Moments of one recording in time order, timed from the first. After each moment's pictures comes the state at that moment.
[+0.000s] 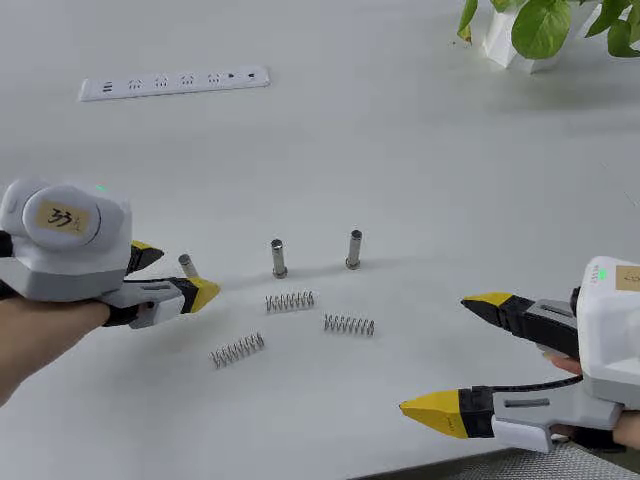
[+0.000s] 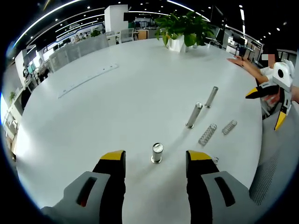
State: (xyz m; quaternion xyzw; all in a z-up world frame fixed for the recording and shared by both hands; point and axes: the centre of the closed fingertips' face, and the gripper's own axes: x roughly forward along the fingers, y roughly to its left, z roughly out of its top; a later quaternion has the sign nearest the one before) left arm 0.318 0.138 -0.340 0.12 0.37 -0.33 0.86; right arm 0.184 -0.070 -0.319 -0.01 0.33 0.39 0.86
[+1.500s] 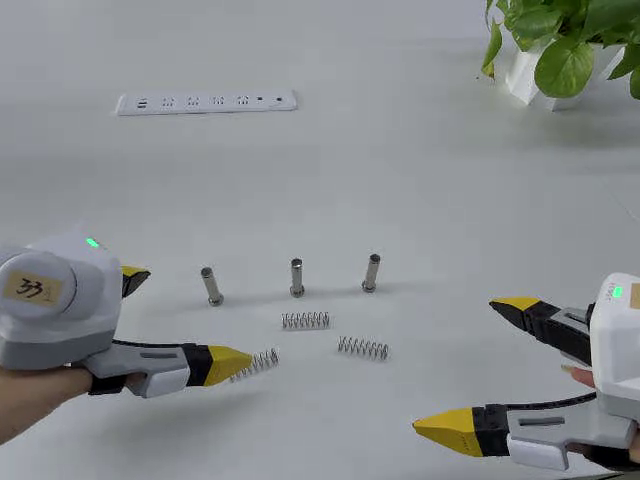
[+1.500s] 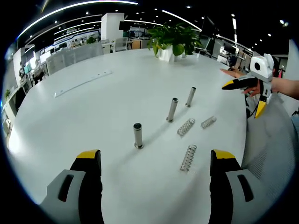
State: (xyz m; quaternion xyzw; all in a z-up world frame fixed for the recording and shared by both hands) left arm 0.273 0.144 -0.327 0.08 0.32 -0.38 0.86; right arm 0.201 -0.075 -0.312 -0.06 0.32 0.39 0.86
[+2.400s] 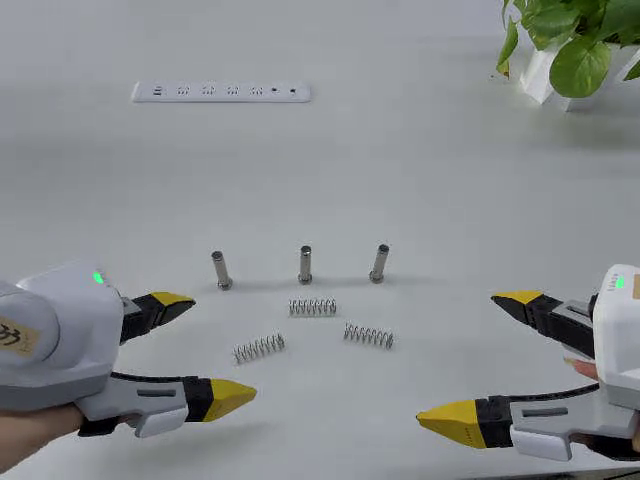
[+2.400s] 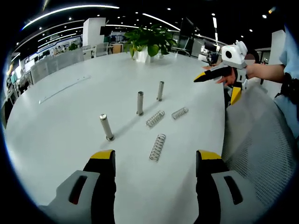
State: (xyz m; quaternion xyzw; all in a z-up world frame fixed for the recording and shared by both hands) left arm 0.229 0.127 -0.328 0.09 0.31 -0.45 0.83; right arm 0.200 -0.069 -0.310 -0.07 0.32 0.40 0.86
